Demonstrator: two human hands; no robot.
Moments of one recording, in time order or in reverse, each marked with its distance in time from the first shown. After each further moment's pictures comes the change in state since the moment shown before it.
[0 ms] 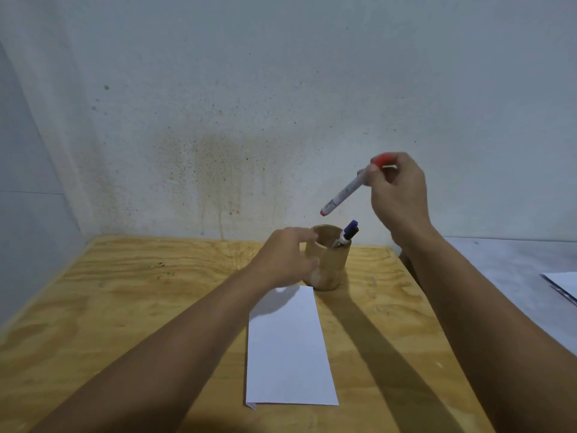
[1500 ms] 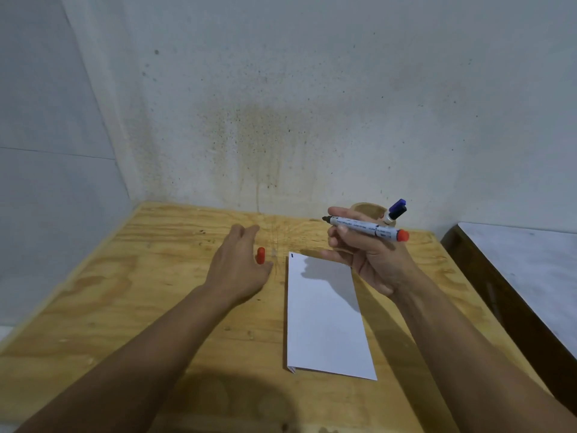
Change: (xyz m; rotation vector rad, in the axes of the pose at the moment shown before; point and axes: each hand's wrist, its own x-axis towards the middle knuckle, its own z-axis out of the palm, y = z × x) left_hand -0.072 -0.092 -0.031 0.299 0.296 -0.251; right_hand -0.080 0.048 0.047 0.853 -0.698 0.502
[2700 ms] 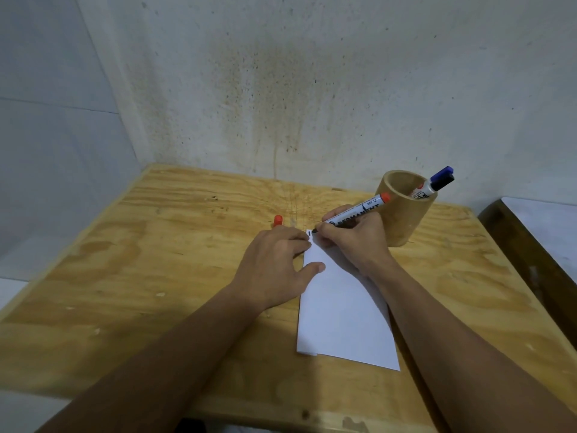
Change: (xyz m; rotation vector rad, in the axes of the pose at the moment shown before) left_hand -0.032 -0.003 0.027 -0.003 -0.059 0.328; right_hand 0.047 0.088 0.005 -0.691 0.332 -0.165
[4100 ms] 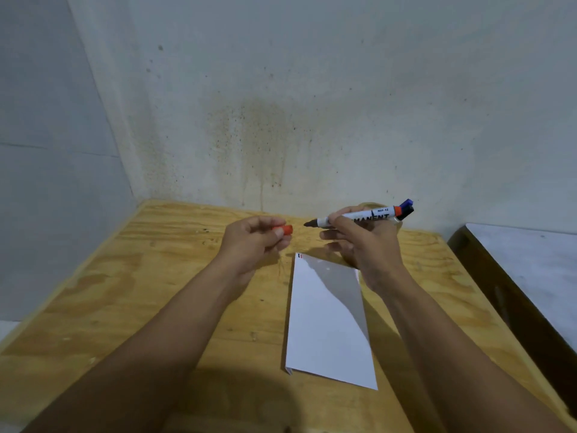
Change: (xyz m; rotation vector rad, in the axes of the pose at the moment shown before) left_hand 0.049 0.009 -0.043 -1.235 0.147 -0.715; right_hand -0.017 -0.067 -0.041 0.450 0.007 0.014
